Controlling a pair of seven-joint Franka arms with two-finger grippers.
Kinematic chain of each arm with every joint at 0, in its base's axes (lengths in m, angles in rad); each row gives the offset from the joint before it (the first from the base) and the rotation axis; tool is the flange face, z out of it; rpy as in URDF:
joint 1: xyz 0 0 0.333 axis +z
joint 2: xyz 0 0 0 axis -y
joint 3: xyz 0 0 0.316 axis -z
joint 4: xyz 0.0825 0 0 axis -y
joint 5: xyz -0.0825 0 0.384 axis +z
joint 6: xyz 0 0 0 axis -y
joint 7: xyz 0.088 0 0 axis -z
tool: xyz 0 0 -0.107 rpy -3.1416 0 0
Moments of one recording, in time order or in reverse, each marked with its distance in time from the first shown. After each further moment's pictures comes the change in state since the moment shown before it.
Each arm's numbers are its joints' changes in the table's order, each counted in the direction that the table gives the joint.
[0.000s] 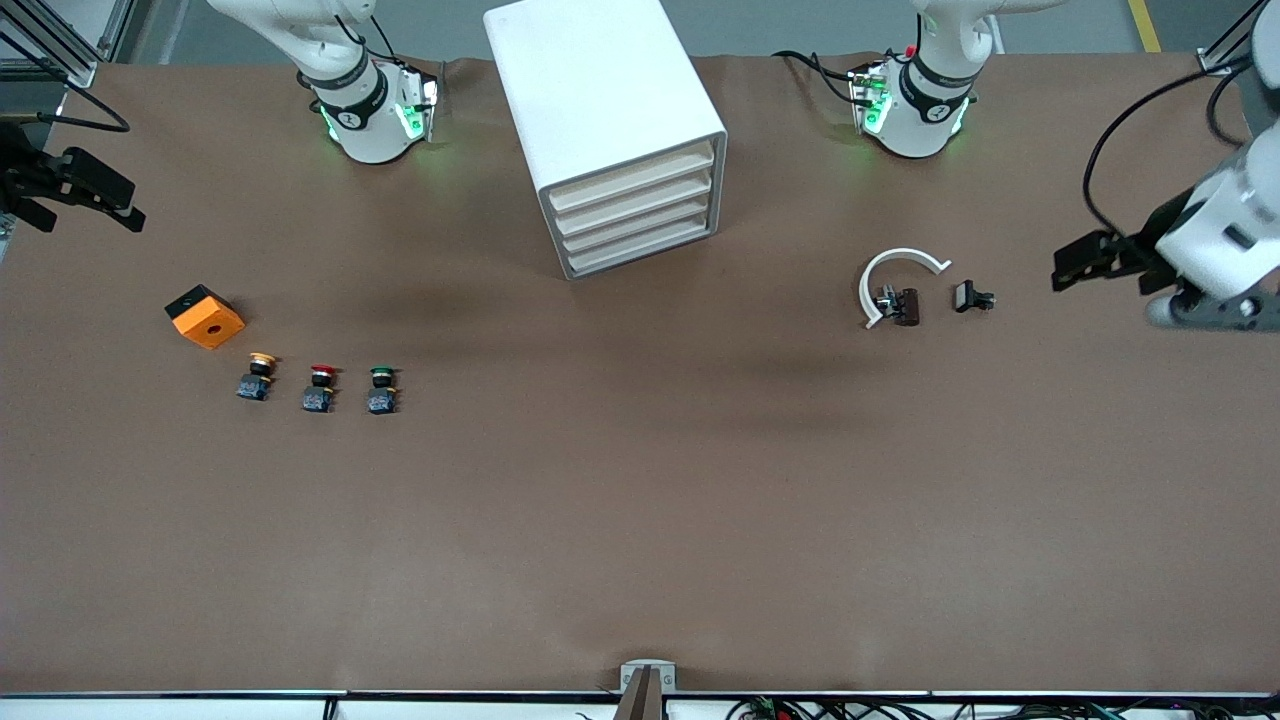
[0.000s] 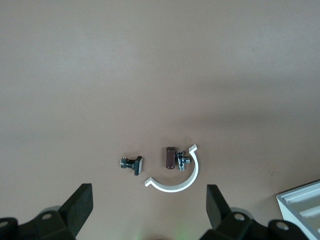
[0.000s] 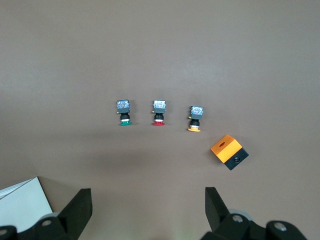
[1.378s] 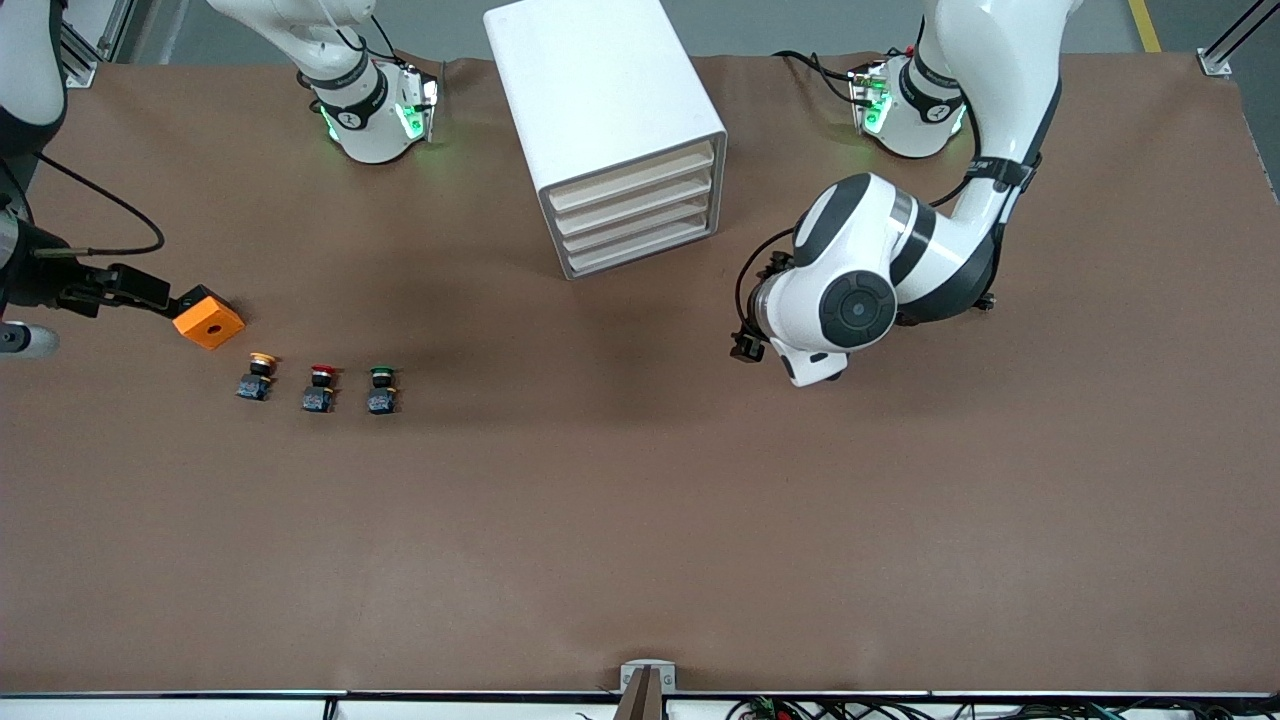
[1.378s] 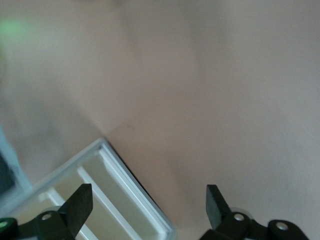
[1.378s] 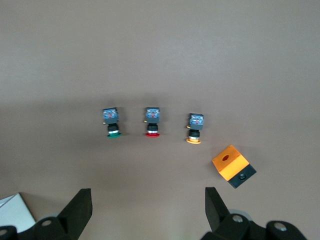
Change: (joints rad) left arm -0.439 -0.376 0.040 -0.021 -0.304 0.173 -1.835; right arm -0.006 -0.252 0.014 0.067 -0.026 0.071 -0.001
